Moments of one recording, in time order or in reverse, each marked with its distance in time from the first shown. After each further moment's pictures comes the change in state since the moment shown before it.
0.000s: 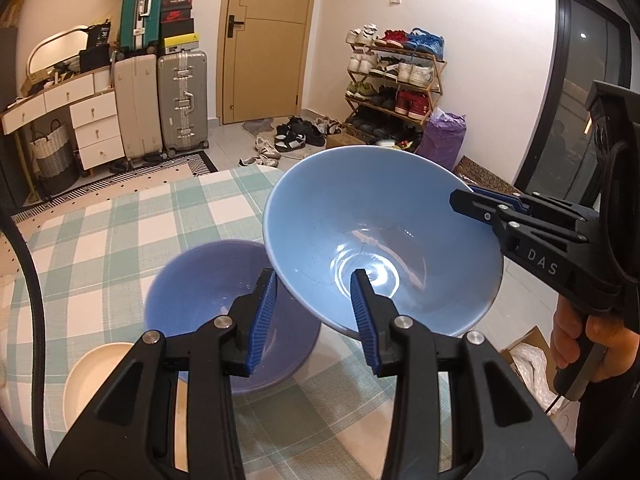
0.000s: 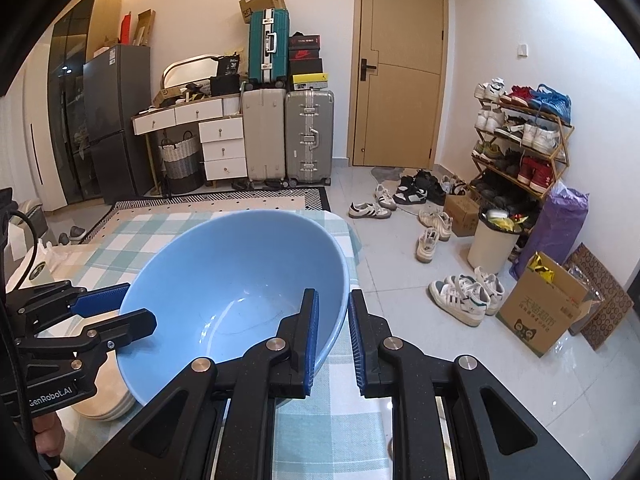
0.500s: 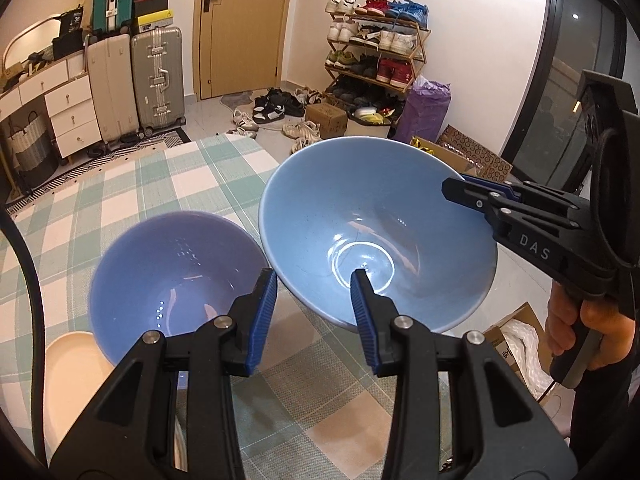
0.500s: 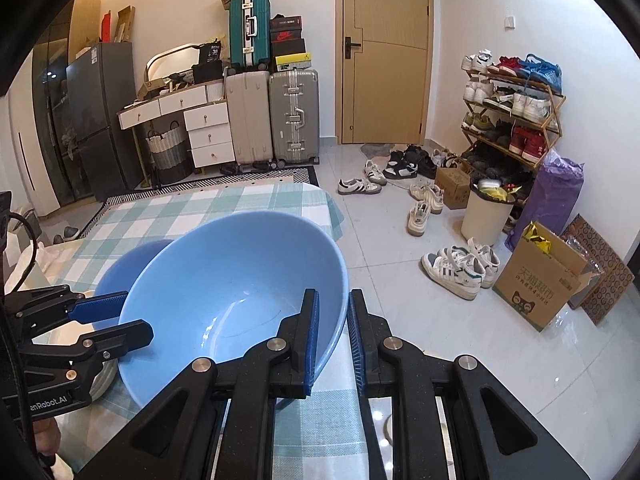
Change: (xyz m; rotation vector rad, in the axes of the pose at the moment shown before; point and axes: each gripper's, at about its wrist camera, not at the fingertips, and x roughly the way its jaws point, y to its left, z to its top) left arm 0.062 -0.031 -0.013 0.037 0.112 -0.067; right arm 0.025 -0.048 -0.035 0.056 0.072 -0.015
